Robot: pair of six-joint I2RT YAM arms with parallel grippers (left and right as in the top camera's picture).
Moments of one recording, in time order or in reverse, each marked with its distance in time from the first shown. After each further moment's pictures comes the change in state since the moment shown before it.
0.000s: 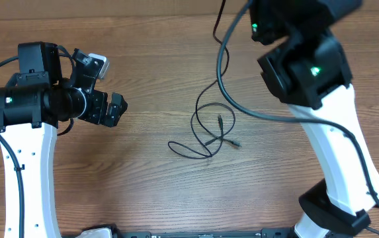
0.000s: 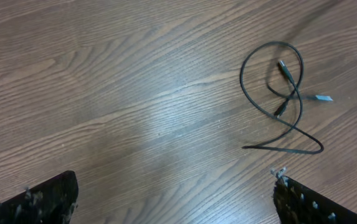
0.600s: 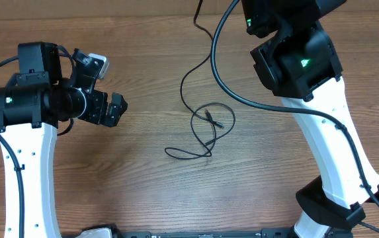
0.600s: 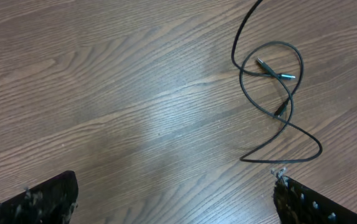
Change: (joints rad) left arm 0.000 0.000 0.000 0.000 0.000 0.000; right arm -0.007 0.023 0.000 0.056 -0.114 0.286
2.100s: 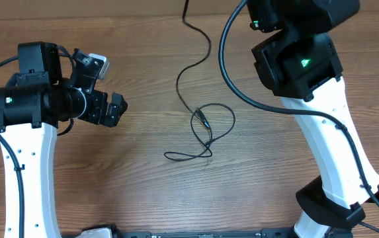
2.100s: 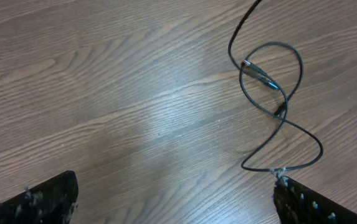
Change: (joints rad) left arm 0.000 0.000 0.000 0.000 0.000 0.000; right arm 0.000 0.001 0.001 0.169 -0.203 0.371
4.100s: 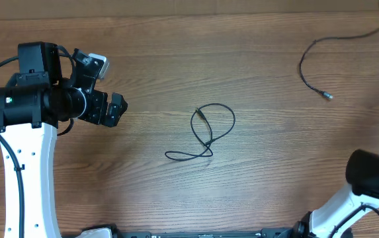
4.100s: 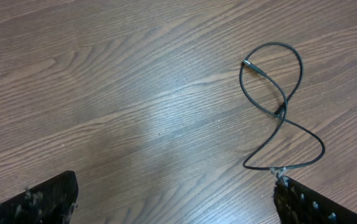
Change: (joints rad) left arm 0.000 0.000 0.000 0.000 0.000 0.000; right arm -0.929 0.085 -0.065 -0.410 0.426 -0.911
